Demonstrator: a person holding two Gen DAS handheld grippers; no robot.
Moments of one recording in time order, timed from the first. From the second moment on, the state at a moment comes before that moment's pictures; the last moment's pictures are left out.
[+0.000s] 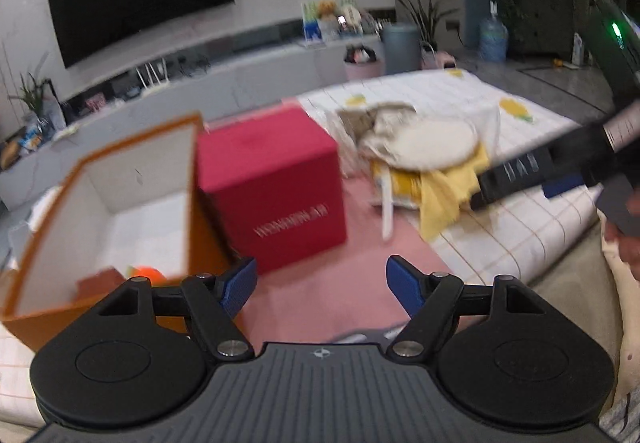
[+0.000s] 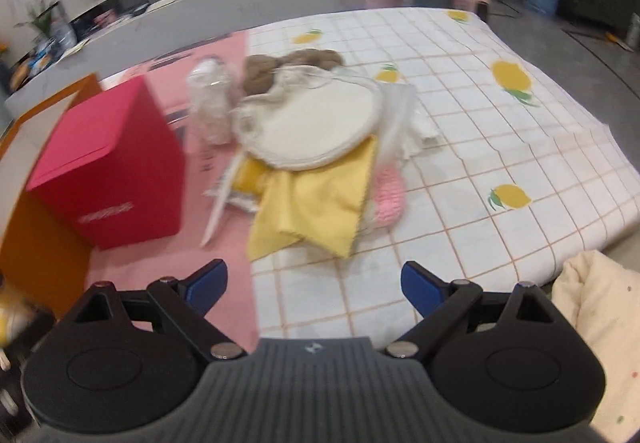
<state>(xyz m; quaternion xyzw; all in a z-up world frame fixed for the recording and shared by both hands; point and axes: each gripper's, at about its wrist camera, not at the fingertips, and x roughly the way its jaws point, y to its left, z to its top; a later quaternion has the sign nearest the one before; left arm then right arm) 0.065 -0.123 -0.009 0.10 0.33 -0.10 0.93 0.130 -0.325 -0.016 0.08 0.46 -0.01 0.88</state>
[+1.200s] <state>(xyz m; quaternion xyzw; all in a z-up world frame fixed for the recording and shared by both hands) 0.066 -0.112 -0.077 0.07 0.38 -0.13 0.91 0.127 -0.303 -0.051 -0.09 0.47 0.05 0.88</state>
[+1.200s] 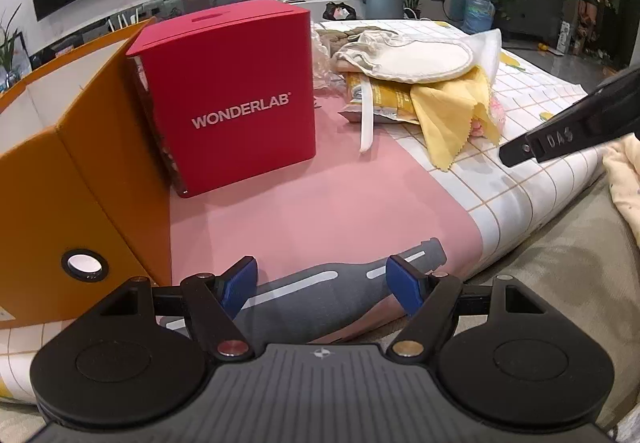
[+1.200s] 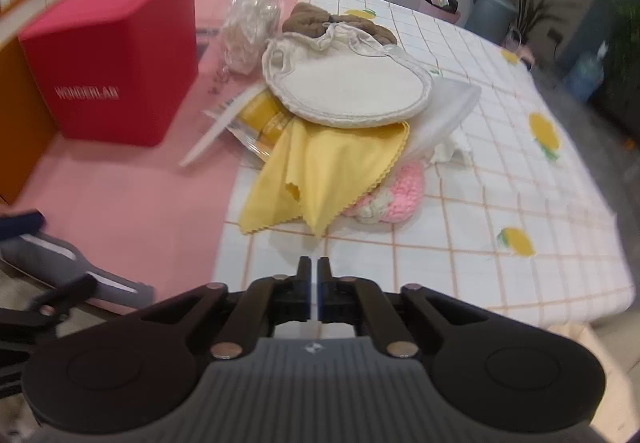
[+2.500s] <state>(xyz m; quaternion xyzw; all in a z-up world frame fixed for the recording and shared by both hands) 0.067 -0.111 -0.077 0.05 0.40 -0.13 0.90 0.163 -0.347 -0.062 -0.05 0.52 0.04 0.85</state>
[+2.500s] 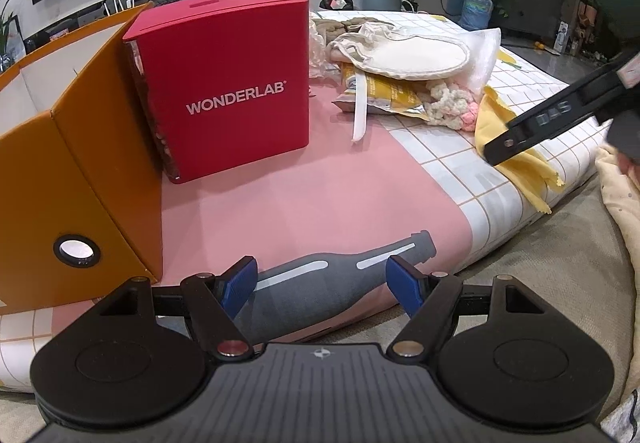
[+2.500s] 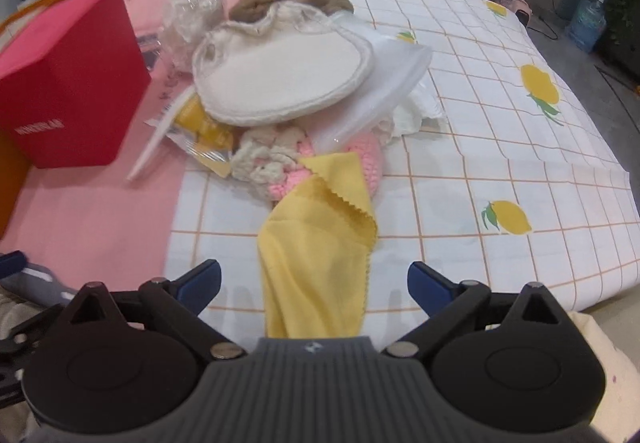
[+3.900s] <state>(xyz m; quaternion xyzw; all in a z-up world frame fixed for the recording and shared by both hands) 0.168 -0.274 -0.070 0.34 0.25 -0.24 0.88 0.159 -0.419 0.000 0.06 0.42 -0.06 0.90</state>
